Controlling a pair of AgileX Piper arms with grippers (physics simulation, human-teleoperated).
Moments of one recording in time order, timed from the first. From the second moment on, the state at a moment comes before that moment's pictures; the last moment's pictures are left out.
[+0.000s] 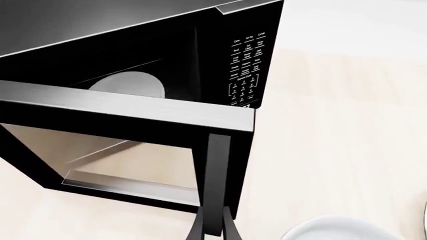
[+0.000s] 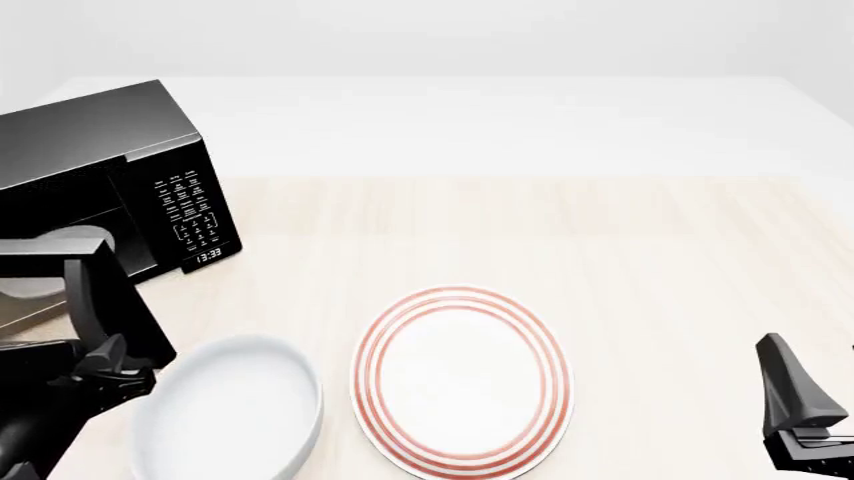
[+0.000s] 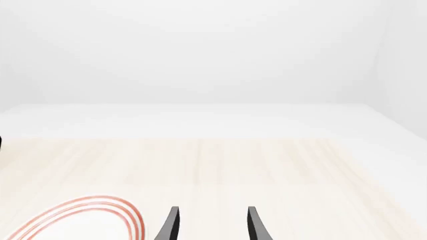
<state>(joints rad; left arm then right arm) 0.17 1.33 0.00 -0.89 0.01 0.00 0.00 0.00 0.00 0.00</state>
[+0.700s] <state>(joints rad) 0.19 1.26 0.00 -1.18 0.00 0.00 0.00 0.00 0.00 0.00</state>
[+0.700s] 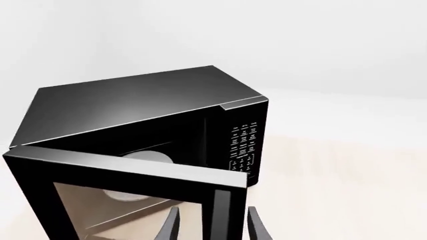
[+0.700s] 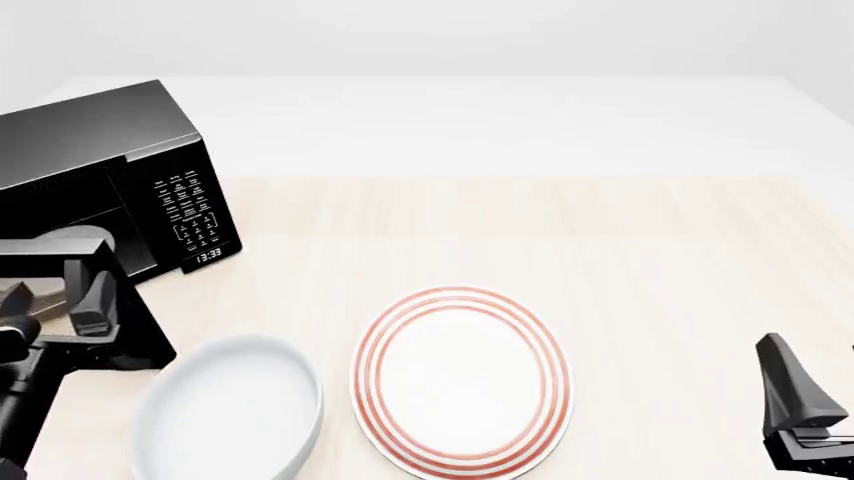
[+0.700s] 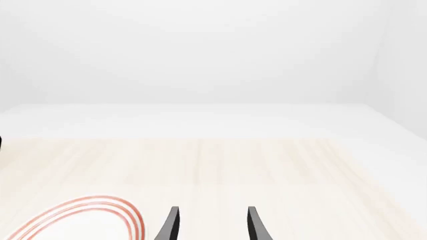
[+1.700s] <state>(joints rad) 0.13 0.65 -0.05 -0.63 0.05 0.00 0.00 0.00 0.00 0.00</state>
